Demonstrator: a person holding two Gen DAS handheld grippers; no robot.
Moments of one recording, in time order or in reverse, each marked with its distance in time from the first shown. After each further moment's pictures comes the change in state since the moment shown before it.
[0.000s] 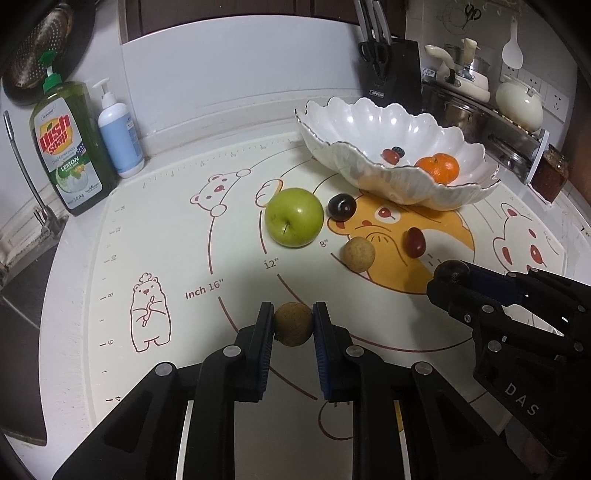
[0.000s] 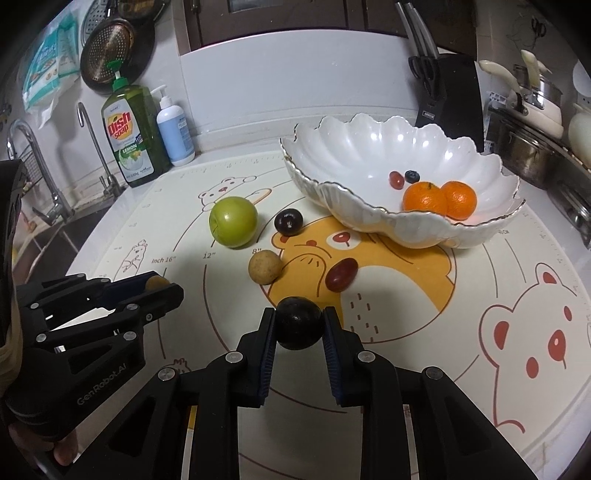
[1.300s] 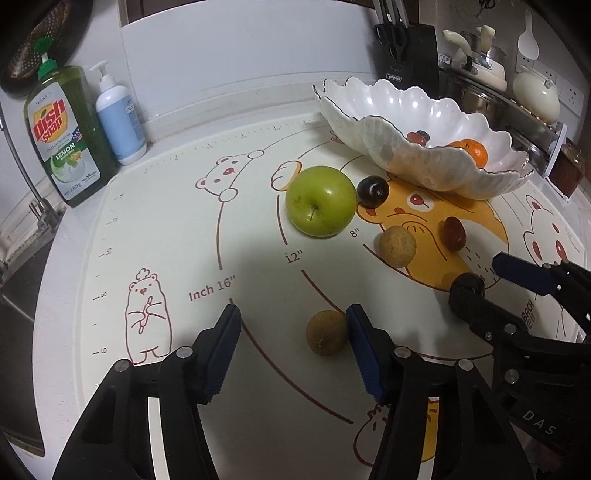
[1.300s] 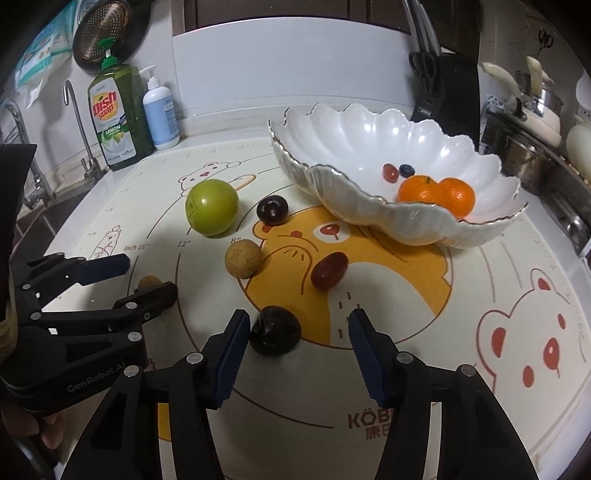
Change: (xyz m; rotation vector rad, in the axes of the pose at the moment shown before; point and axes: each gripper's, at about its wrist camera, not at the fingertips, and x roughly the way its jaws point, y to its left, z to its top) left arm 0.034 0.014 -0.001 -0.006 0.040 0.034; right arm 0.025 0.001 -0.001 -0.043 0.036 -0.068
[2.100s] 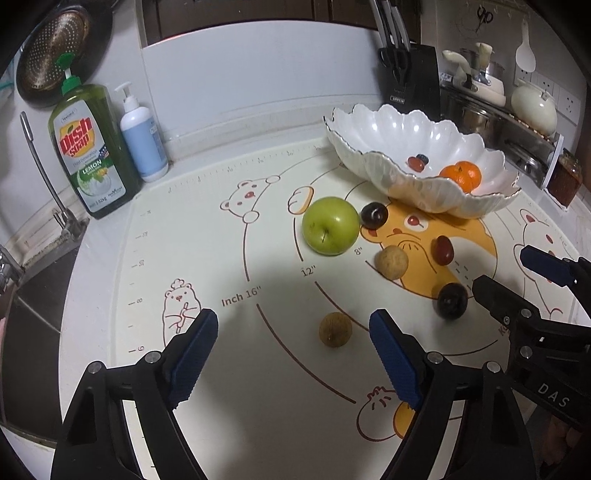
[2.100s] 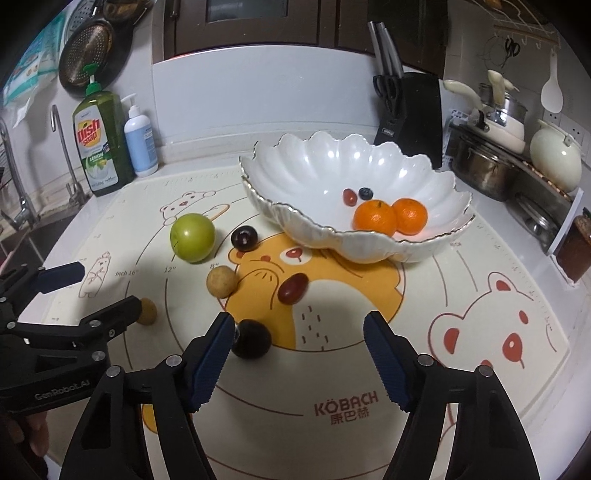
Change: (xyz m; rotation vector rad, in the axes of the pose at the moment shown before) left arm -0.034 0.006 0.001 -0.005 -0.052 0.039; right arm -0.034 -0.008 0.004 0.039 -0.074 -0.105
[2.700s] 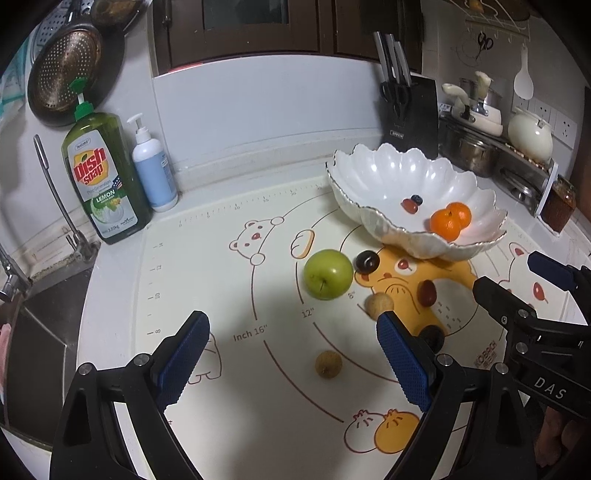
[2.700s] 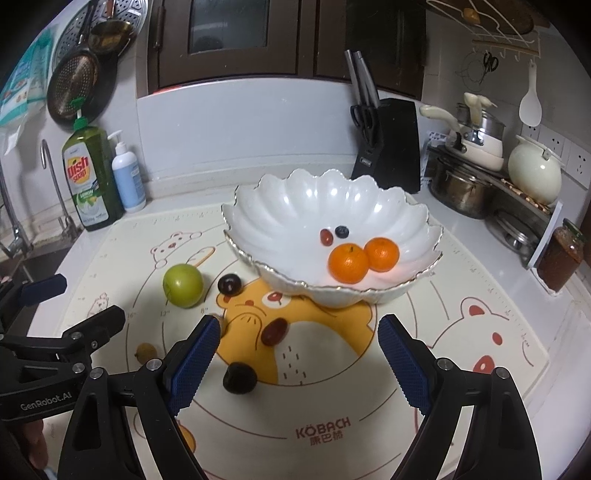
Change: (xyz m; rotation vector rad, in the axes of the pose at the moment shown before) left arm -0.034 0.003 0.026 -0.023 -0.086 0.000; right arm -0.025 -0.009 0.027 0.042 -0.076 -0.055
